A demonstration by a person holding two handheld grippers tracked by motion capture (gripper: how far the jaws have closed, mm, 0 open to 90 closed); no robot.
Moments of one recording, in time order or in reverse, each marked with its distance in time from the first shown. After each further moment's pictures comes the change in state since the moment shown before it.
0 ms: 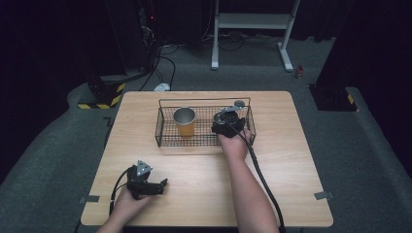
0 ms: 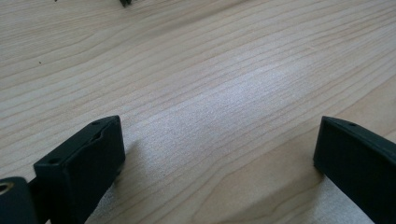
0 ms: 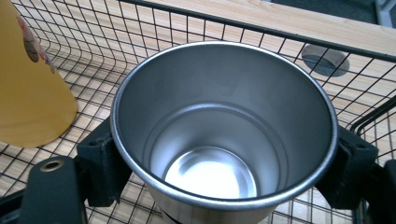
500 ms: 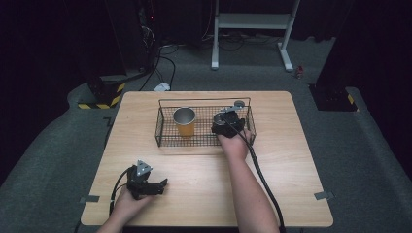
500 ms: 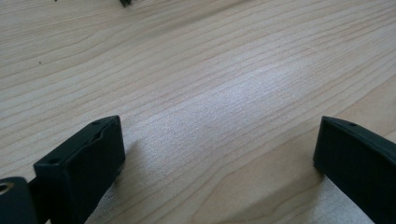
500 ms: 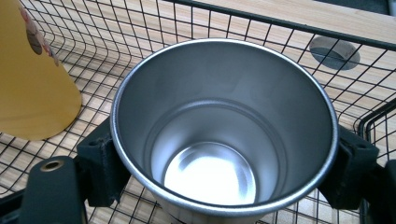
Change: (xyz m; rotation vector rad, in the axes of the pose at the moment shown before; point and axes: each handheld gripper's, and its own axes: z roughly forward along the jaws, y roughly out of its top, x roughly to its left) left arm 0.000 0.000 0.000 0.000 -0.001 -0.001; right arm 0.000 0.000 0.000 0.033 0.021 0.006
